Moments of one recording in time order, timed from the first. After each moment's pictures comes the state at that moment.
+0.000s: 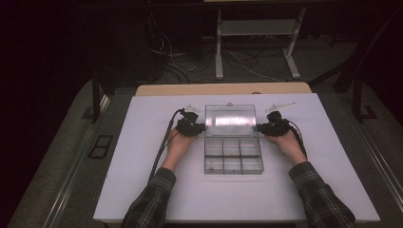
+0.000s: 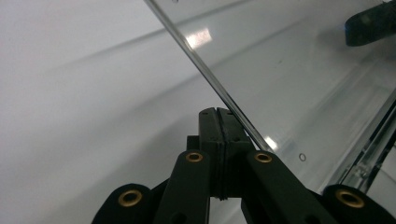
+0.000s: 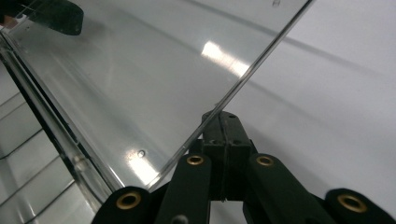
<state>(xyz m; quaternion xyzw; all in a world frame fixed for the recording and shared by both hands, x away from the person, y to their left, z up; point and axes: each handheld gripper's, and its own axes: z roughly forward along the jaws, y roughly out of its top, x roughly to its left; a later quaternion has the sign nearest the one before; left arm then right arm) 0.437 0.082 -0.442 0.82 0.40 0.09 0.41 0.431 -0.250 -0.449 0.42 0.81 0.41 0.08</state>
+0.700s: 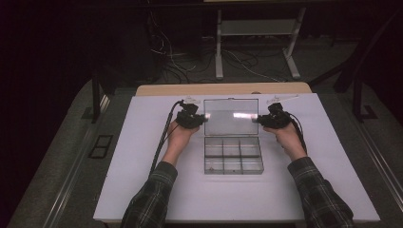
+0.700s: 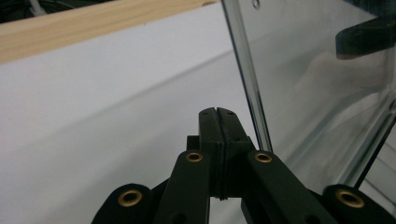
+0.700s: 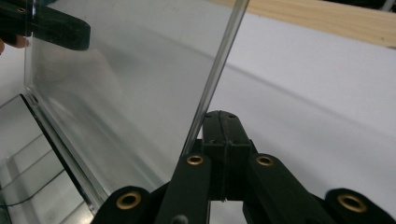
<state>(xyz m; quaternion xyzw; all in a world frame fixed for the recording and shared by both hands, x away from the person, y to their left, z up) 0.446 0.080 -0.413 0.80 0.39 0.11 0.44 0.439 -0.248 -0.422 0.42 0.79 0.44 0.09</state>
